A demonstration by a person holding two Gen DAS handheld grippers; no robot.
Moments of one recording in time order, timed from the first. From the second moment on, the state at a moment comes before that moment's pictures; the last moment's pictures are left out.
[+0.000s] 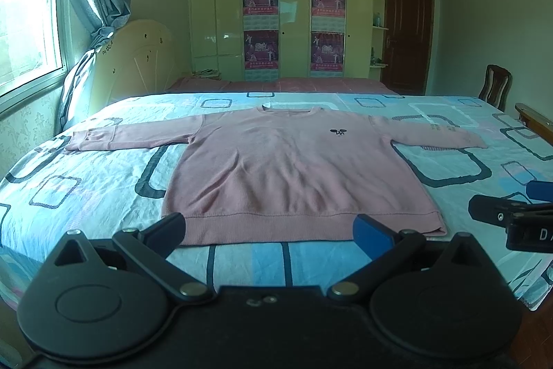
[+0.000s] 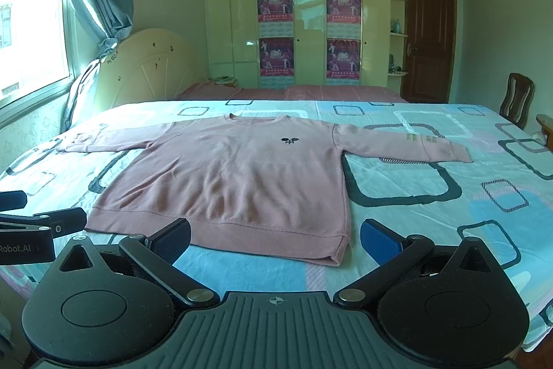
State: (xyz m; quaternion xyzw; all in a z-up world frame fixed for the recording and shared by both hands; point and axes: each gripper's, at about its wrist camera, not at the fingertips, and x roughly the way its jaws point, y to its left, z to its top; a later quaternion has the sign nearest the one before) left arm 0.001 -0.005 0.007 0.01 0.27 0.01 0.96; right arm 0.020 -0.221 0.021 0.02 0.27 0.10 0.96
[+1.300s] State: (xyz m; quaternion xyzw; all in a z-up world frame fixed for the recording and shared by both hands) left arm 0.241 0.012 -0.020 0.02 0.30 -0.11 0.95; right arm 0.234 -0.281 0.008 0.13 0.27 -0.02 0.96
